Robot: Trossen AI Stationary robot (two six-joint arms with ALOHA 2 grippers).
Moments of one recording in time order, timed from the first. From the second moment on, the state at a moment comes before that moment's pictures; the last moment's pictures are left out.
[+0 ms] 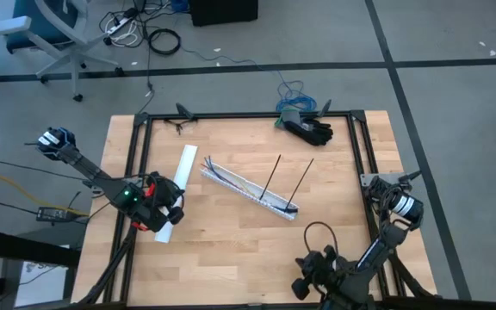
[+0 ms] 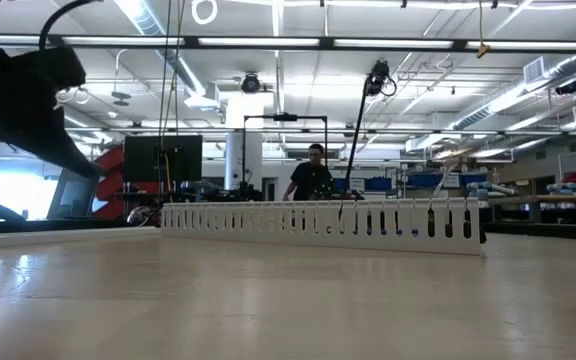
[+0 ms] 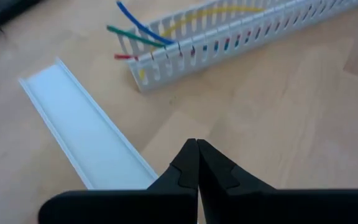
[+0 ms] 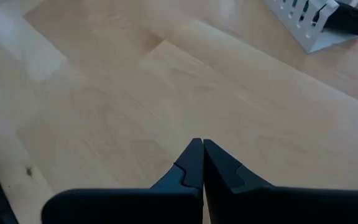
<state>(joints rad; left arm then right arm) -0.62 0.92 0.41 -0.67 -0.81 -1.07 0.98 2.08 1.45 -0.99 0.82 1.93</state>
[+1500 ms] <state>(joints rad) -0.27 1.22 0.39 -0.51 -0.56 -1.14 0.98 2.08 1.45 -1.04 0.86 1.90</state>
